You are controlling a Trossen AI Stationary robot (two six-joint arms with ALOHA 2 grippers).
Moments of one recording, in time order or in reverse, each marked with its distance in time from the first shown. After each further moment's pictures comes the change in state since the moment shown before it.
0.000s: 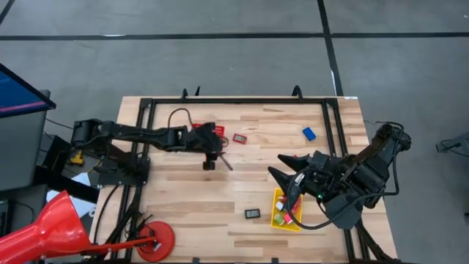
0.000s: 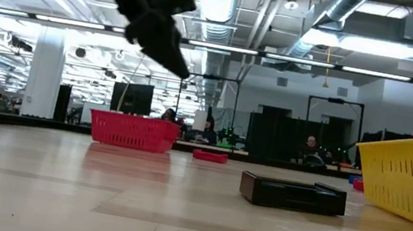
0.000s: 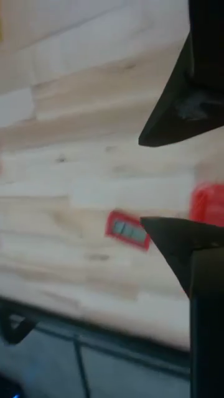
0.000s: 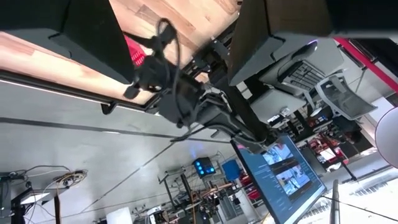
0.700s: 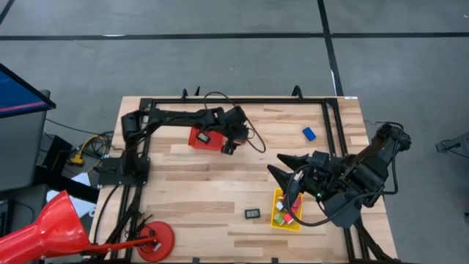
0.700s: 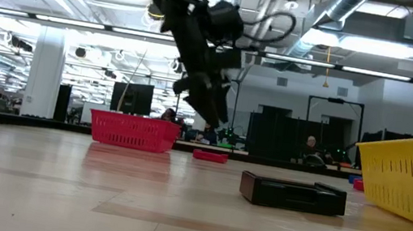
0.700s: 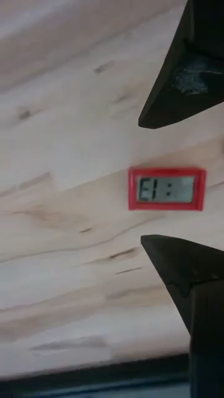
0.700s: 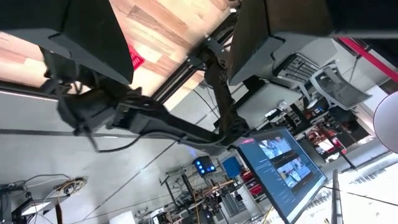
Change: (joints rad) left arm 0.207 0.532 0.523 -0.253 0.201 0.388; right arm -0.011 0.000 0.000 0.007 -0.002 0.058
